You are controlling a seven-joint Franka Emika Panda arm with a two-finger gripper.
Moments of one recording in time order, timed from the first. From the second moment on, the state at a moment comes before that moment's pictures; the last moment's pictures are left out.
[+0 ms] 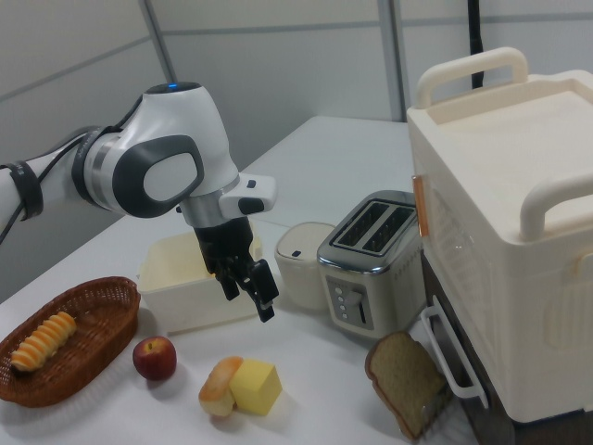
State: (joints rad) arm 0.16 0.10 -0.18 -1.69 -0.06 1.76 0.14
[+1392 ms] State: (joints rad) arm 0.24 0.30 -0.18 -1.78 -0.06 1.84 0.03
